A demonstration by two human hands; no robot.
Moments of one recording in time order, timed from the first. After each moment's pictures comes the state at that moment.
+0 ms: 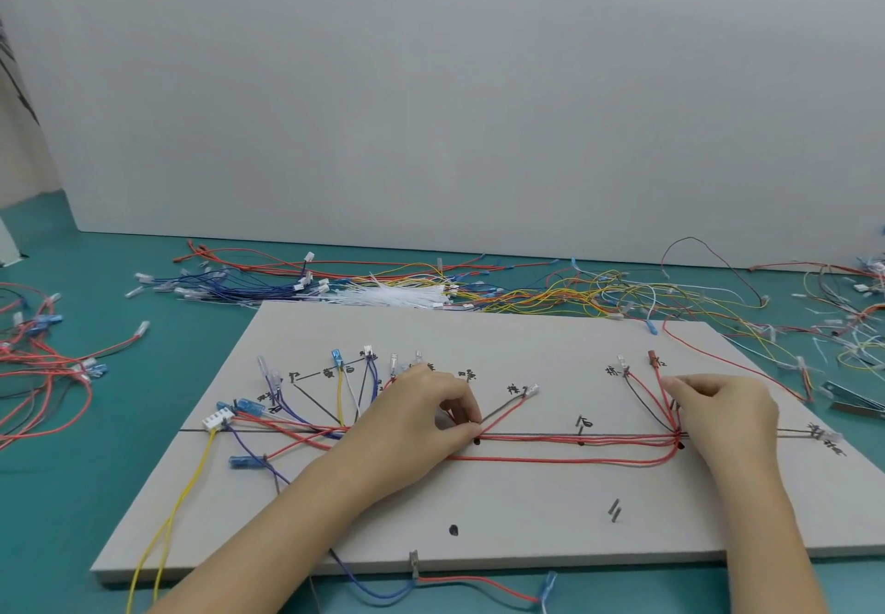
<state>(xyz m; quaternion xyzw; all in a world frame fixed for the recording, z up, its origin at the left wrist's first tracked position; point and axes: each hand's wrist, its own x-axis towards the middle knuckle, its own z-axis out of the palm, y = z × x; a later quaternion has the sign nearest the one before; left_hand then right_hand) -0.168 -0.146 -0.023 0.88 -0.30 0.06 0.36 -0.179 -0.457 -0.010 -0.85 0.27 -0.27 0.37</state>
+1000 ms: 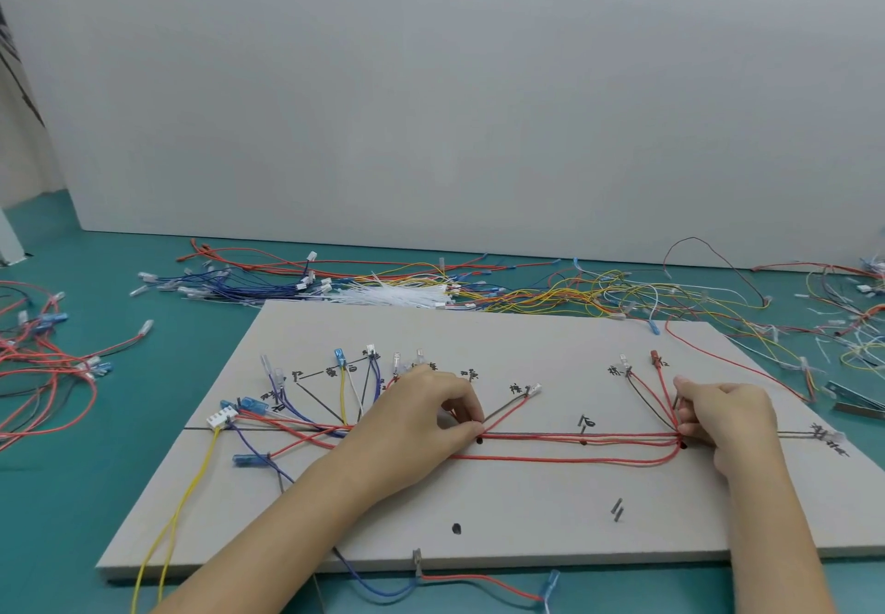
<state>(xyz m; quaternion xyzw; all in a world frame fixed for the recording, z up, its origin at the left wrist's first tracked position) -0.168 -0.146 -0.025 0.88 -0.30 0.07 0.36 -0.171 -0.461 -0.002 -0.73 0.38 -0.17 0.54</state>
